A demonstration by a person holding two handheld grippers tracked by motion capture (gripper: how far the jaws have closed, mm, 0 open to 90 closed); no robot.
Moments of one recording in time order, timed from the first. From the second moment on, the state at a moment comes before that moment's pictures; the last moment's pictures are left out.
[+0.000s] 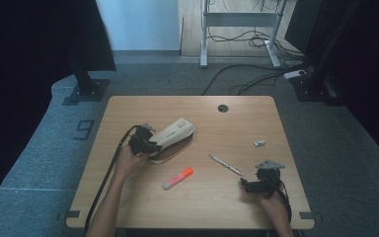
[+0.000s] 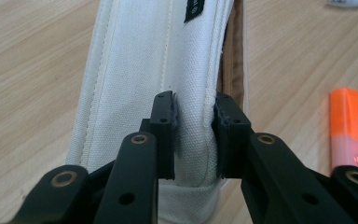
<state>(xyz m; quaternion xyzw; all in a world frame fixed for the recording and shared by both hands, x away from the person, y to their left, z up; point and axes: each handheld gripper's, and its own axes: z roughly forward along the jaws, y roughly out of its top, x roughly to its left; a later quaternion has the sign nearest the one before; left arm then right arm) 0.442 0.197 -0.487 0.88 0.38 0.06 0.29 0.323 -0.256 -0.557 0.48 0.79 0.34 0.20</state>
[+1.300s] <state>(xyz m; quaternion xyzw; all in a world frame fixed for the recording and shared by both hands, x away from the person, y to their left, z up) 0.378 0.237 -0.481 0.83 0.40 0.06 0.39 0.323 -0.257 -0.556 0.47 0.79 0.34 0.20</state>
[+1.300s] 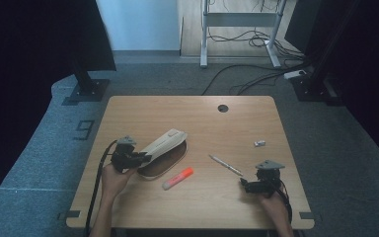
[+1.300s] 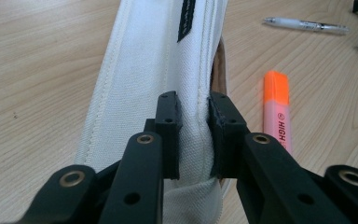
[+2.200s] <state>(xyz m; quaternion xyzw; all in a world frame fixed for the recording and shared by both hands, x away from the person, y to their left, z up) 0.376 0.236 -0.480 0.83 0.39 0.07 0.39 0.356 -0.287 -0.526 0.48 0.78 0.36 0.19</state>
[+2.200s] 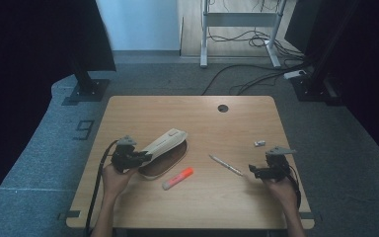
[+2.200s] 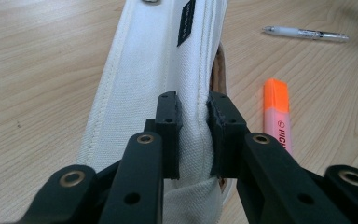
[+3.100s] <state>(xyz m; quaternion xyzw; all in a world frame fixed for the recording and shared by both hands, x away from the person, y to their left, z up) 0.374 0.235 -0.479 0.83 0.39 0.07 0.40 0.443 -0.301 -0.535 0.52 0.76 0.32 0.22</state>
